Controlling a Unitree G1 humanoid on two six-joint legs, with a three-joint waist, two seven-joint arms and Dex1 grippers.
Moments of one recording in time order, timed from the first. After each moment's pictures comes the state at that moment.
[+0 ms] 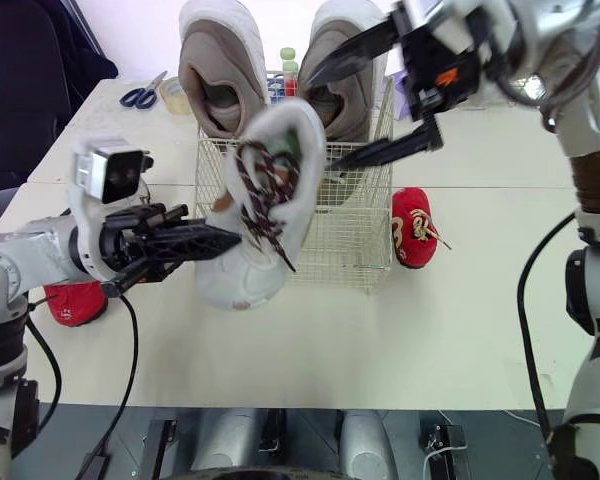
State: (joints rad) left arm -0.50 0.73 0.23 -0.35 -1.68 1.06 -0.64; right arm -1.29 -1.01 0.26 0.26 0.70 0.42 1.40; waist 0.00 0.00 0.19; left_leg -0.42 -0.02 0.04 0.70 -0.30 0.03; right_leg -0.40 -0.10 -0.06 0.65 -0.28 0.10
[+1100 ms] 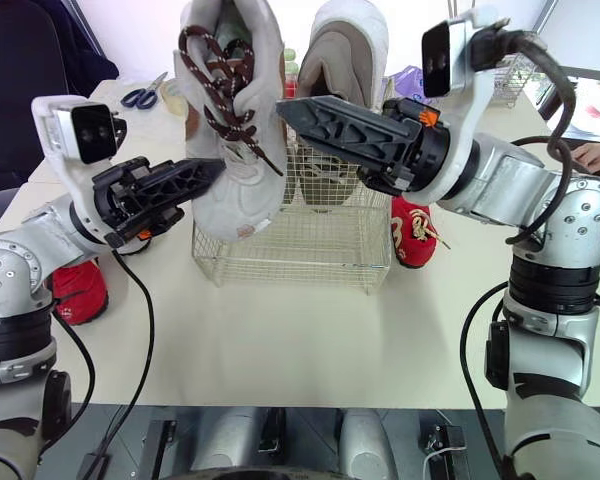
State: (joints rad) left arm -0.60 0.62 0.21 -0.25 -1.53 0.93 -0.71; right arm -0.87 -0.63 -0.18 -0.17 1.80 1.08 0.35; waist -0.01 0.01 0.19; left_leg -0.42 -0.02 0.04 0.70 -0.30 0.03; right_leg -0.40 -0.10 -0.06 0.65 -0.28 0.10
